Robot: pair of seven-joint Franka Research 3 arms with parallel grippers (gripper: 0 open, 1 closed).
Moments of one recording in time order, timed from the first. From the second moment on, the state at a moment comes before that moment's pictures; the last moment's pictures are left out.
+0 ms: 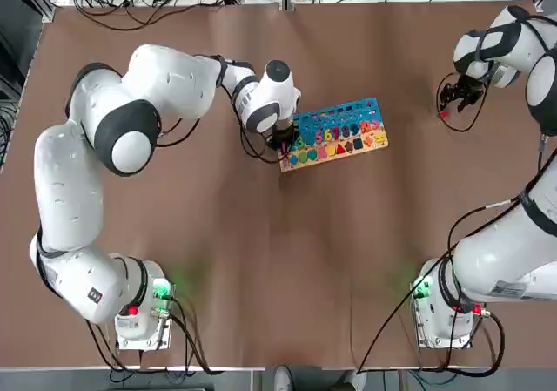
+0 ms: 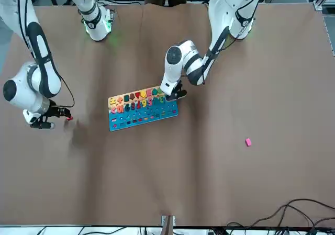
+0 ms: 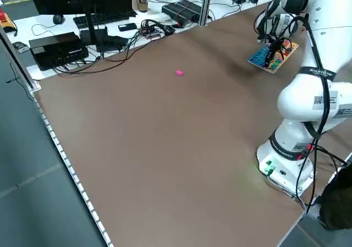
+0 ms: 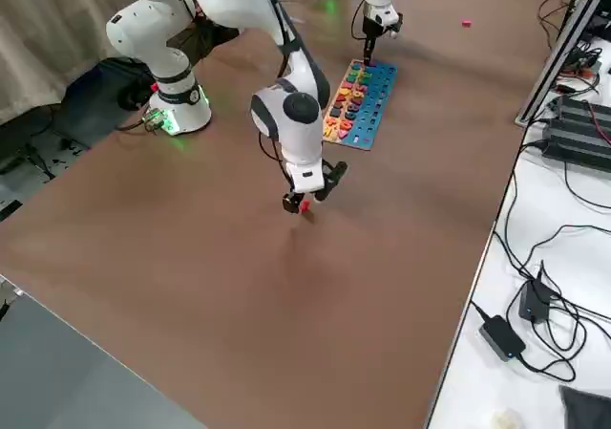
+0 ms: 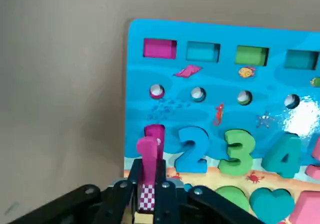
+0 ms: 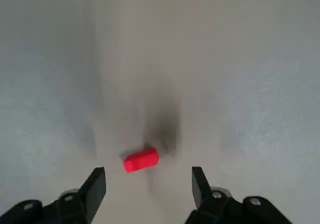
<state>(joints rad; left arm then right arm) -0.55 0.66 -0.36 -1.84 0.24 2.46 -1.29 -0.07 0.41 -0.20 -2.16 0.17 2.47 -0.35</state>
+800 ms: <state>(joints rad) -0.55 0.66 -0.36 -1.84 0.24 2.46 -1.29 -0.07 0.43 -0.18 -2.16 0.17 2.48 -0.39</state>
